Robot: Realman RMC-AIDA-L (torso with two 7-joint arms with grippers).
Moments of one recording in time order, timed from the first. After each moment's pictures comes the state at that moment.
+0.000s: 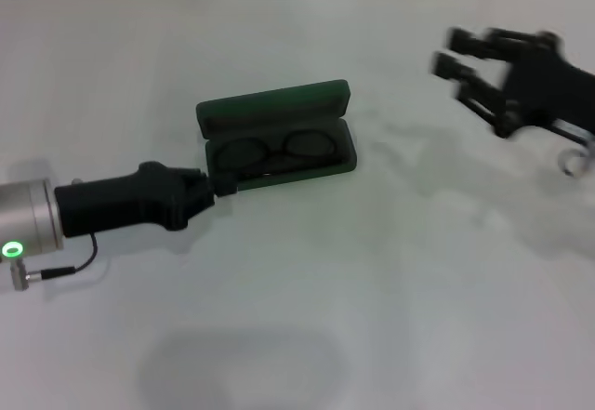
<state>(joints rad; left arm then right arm) -0.46 -1.99 0.84 0.41 1.76 1.52 -1.41 0.42 2.01 -1.34 -0.62 -1.02 -1.34 0.89</state>
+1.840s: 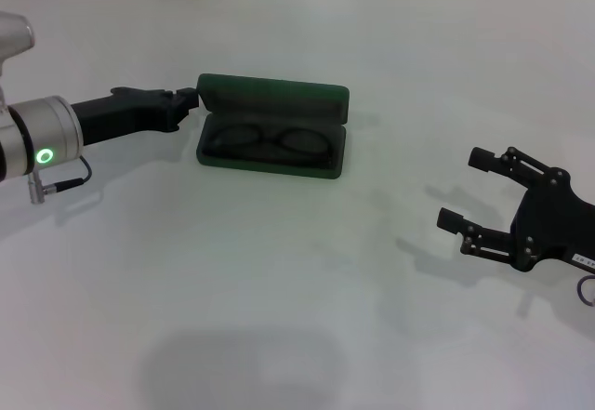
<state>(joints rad) -0.58 -2.01 0.84 0.42 1.75 1.04 -1.51 0.36 2.01 -1.26 -0.34 -1.16 -1.50 0.73</state>
